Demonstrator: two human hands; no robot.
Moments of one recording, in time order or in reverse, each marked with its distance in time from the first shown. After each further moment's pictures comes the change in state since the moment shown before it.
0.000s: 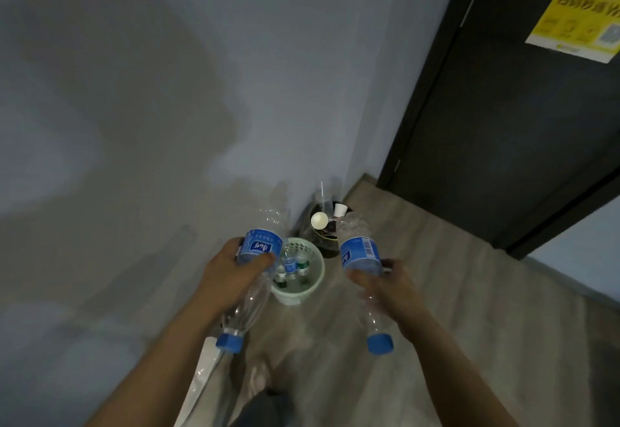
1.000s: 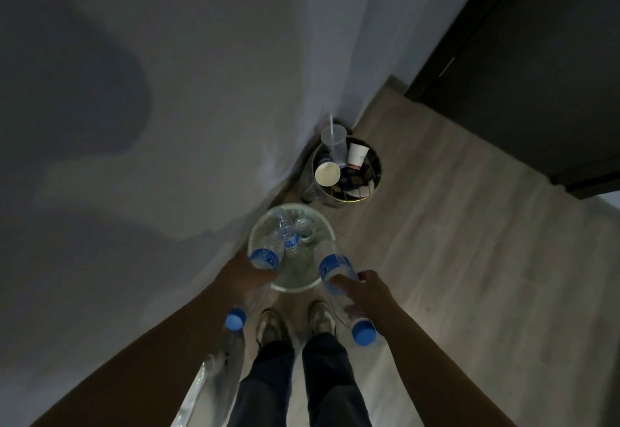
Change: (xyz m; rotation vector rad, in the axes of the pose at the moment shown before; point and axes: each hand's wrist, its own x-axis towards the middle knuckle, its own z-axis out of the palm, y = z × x) left_hand 0.384 -0.143 0.147 0.565 -0.382 -0.567; right_hand 0.372 0.085 0.118 -0.159 -0.116 0.628
